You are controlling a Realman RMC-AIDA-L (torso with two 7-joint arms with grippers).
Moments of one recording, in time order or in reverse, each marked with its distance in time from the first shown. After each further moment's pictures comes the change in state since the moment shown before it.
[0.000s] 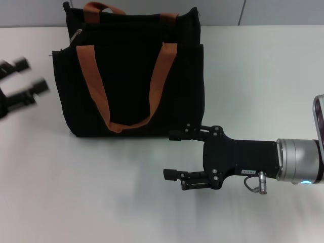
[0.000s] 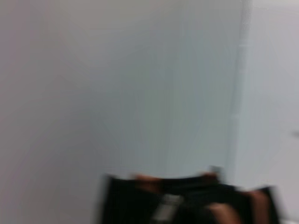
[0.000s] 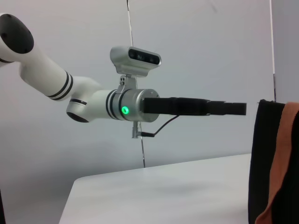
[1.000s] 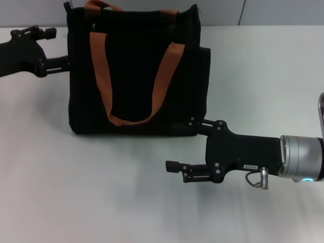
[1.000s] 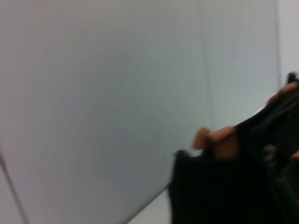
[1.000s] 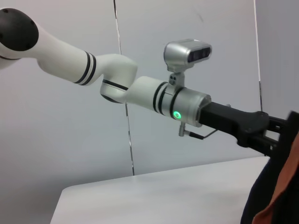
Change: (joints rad) left arm -0.188 -0.019 0.323 0.091 -0.009 -0.499 0.040; right arm -0.009 -0.002 0.014 0.001 0.024 0.001 0.003
